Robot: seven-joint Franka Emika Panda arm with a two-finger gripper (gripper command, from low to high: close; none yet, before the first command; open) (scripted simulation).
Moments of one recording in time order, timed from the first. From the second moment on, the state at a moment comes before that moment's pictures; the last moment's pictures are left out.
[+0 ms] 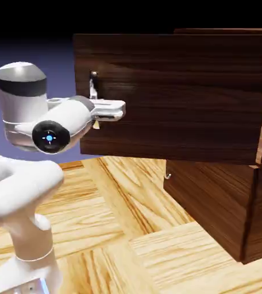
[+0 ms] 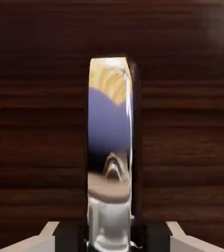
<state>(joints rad) -0.85 -1.28 -0.26 -2.91 1.30 1.19 2.29</state>
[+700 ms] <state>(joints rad) -0.40 -0.52 -0.81 -2.28 0.82 0.74 1.89</state>
